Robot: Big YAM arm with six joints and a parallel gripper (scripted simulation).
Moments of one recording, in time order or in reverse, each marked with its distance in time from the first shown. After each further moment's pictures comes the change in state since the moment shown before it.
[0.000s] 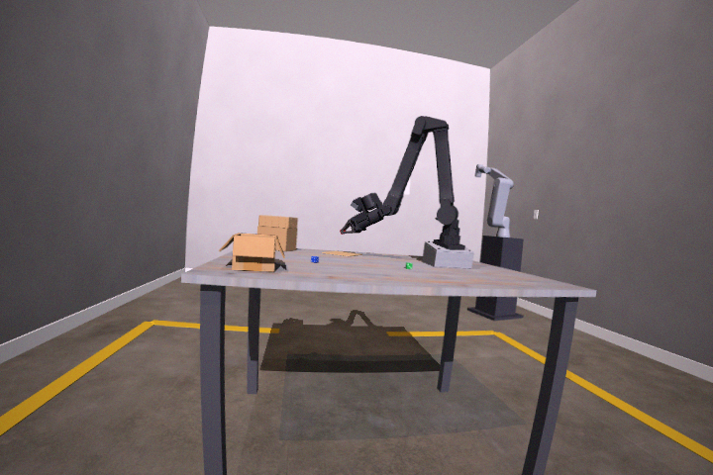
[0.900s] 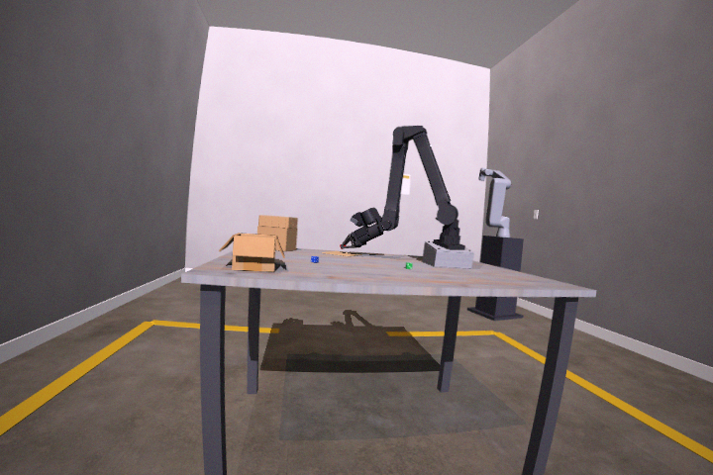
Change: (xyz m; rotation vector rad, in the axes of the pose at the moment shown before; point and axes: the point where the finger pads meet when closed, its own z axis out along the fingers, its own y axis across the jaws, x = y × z) arm 0.063 0.000 0.027 0.002 0.019 0.001
